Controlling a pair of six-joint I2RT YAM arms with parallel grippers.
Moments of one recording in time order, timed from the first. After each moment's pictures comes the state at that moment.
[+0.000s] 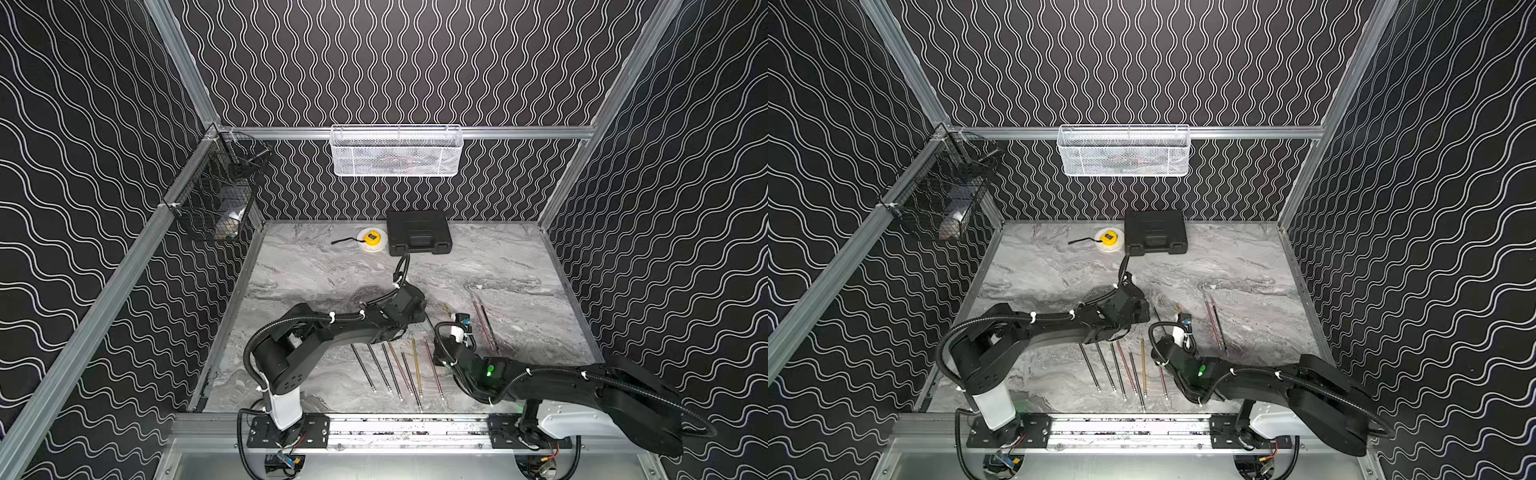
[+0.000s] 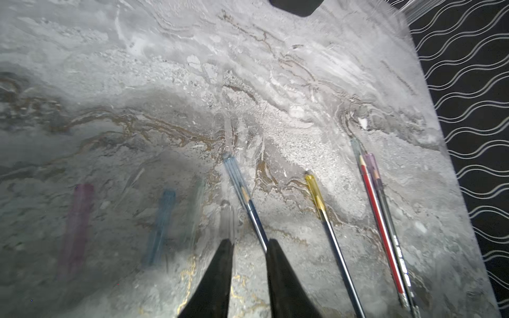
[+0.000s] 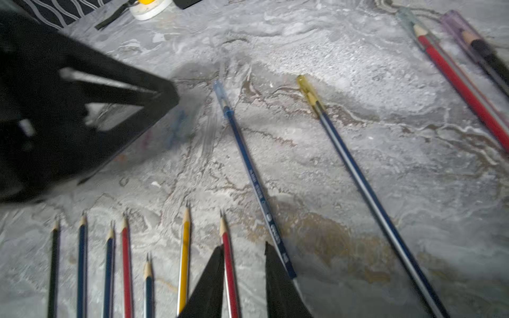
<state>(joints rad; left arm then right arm) -0.80 1.78 0.98 0.07 -0.23 -0.86 1.04 1.28 0.41 0.06 0.59 0.94</state>
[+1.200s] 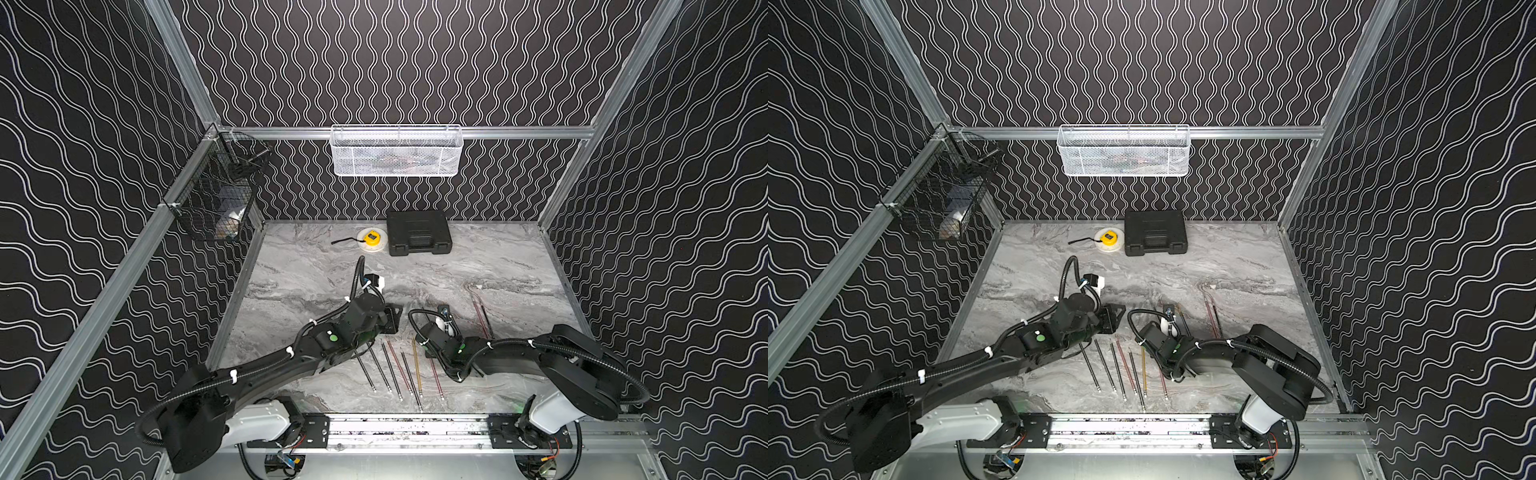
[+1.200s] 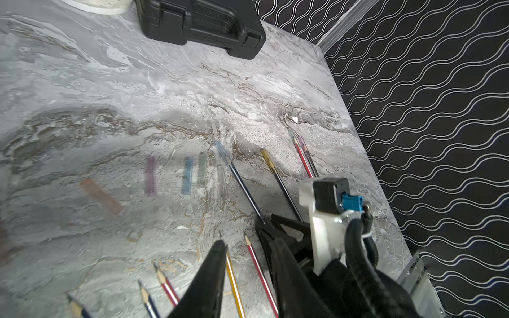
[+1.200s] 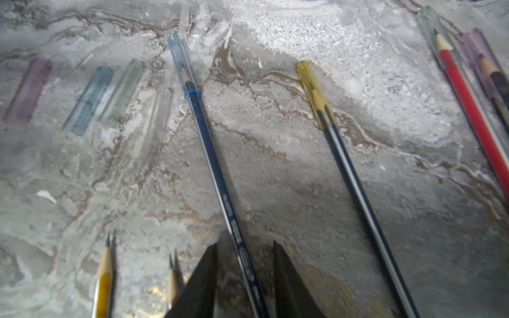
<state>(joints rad) -0.79 1.18 0.70 -0.04 -0.15 -0.76 0.98 1.60 0.62 -0.09 0.58 0.82</state>
